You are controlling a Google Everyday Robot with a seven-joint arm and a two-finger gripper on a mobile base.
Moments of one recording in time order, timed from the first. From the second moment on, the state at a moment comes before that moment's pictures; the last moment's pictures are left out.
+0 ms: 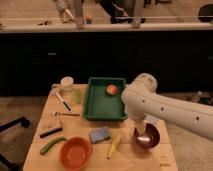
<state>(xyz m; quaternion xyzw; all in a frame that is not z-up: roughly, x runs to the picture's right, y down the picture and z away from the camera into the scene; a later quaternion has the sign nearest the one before) 0.130 0.154 0.683 -0.29 -0.03 -0.25 0.92</state>
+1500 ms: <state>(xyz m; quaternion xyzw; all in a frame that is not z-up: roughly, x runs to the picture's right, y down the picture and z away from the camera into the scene) 0.048 0.134 0.690 -0.26 -0.04 -0.31 0.91</state>
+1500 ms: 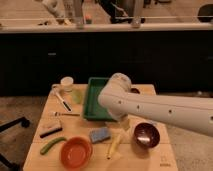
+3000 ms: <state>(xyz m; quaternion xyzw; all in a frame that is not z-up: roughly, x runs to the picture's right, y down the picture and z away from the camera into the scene) -0.026 0.099 0.719 -0.26 -0.05 -0.37 0.89</state>
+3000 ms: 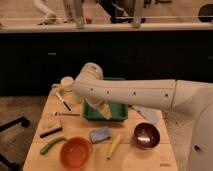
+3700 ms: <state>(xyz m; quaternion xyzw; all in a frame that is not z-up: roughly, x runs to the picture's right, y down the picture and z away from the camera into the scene) -0.045 0.095 0.720 -0.25 -0.05 -0.37 0.89</state>
